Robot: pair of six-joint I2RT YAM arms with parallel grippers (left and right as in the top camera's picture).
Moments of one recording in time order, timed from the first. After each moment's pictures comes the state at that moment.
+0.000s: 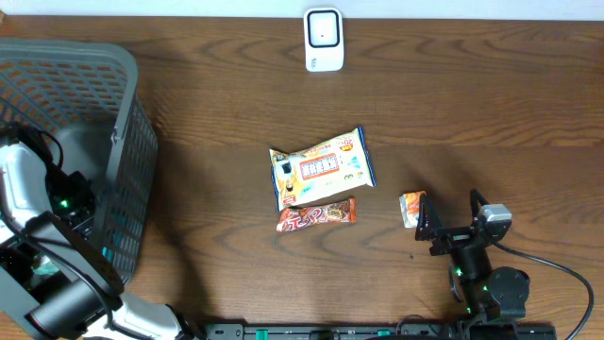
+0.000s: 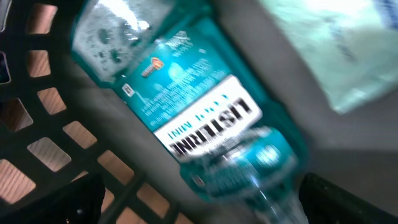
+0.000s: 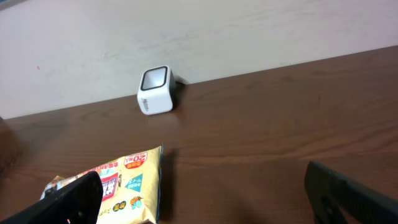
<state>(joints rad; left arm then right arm) 0.64 1.79 1.32 -1.30 -0.04 -1.61 0.03 0.01 0.01 -0.06 -0.16 0.25</state>
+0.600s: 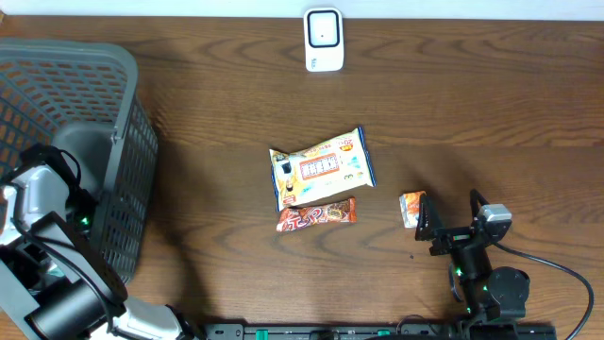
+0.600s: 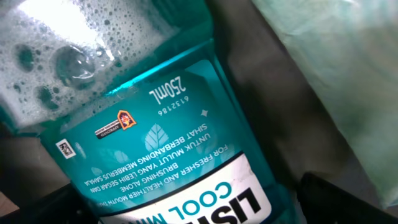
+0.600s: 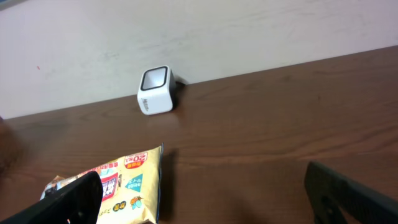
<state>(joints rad) 0.64 1.75 1.07 -1.00 -0.14 -1.71 0.03 0.01 0.01 -0.06 -0.16 0.25</state>
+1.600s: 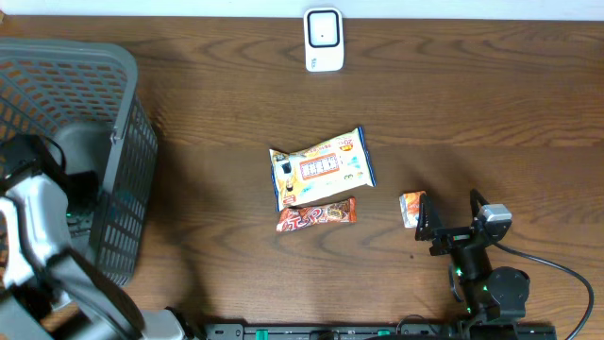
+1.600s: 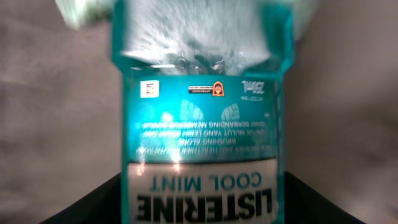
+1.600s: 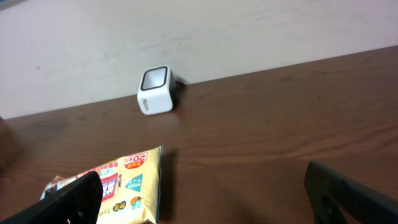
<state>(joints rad) 0.64 1.54 1.07 -0.82 0.00 -1.14 0.03 0.01 0.01 -0.06 -0.16 0.25</state>
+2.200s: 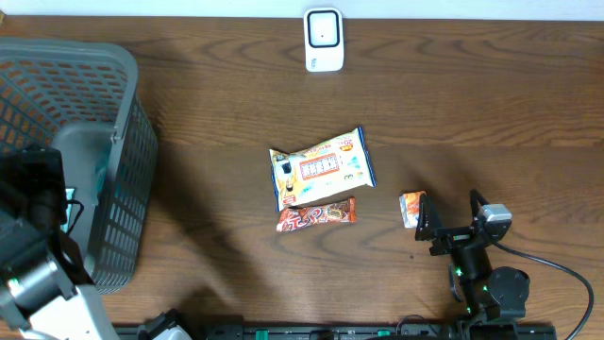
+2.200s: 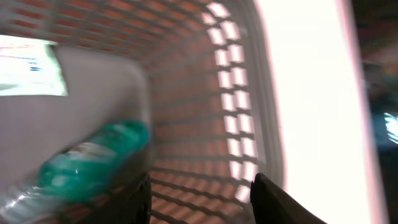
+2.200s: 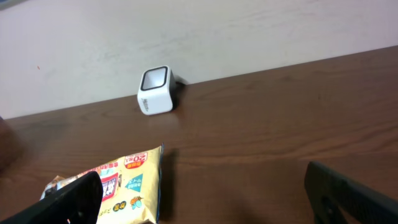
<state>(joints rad) 0.64 0.92 1.08 -0.66 0.17 -1.03 0.03 0.01 0.01 -0.06 -0.16 0.25</state>
